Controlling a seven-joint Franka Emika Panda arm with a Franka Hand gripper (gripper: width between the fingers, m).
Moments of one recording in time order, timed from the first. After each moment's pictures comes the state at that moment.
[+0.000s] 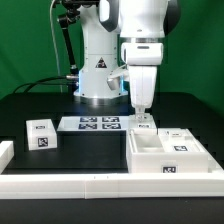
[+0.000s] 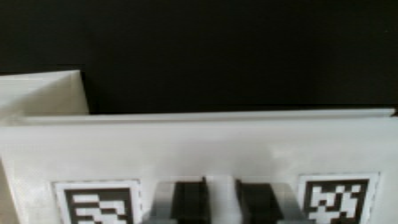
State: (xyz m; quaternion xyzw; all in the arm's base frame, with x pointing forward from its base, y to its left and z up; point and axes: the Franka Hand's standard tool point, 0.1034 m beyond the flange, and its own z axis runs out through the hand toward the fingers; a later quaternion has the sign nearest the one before) arm 0.453 0.059 0.056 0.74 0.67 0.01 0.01
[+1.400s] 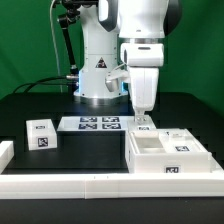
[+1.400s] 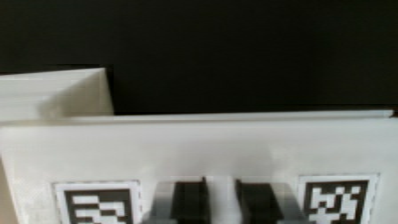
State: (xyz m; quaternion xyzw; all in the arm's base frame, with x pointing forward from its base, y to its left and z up) arm 0.473 0.054 0.057 0.73 0.68 0.01 0.01
